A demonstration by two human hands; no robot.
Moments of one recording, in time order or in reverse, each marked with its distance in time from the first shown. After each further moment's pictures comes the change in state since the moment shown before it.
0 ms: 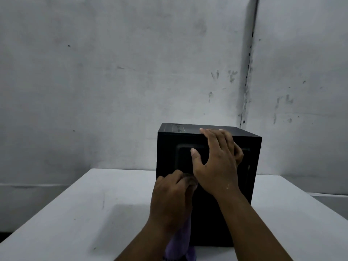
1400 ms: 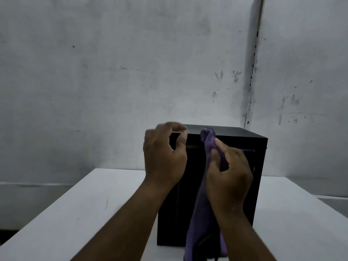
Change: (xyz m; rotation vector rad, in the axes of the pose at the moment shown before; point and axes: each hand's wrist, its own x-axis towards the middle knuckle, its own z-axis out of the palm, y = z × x) left_hand 0.090 0.015 -0.059 -0.236 0.276 -0.302; right_hand -0.025 -0.015 0.002 0.345 0.473 0.085
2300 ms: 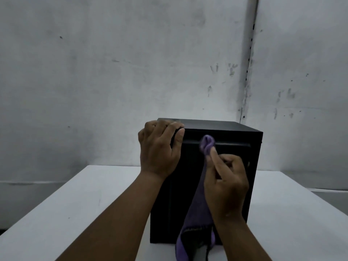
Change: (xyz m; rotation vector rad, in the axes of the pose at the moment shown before) left_hand 0.007 -0.055 0.042 0.321 0.058 0.332; right_hand -0.018 0.045 -0.010 -0.119 -0.021 -0.233
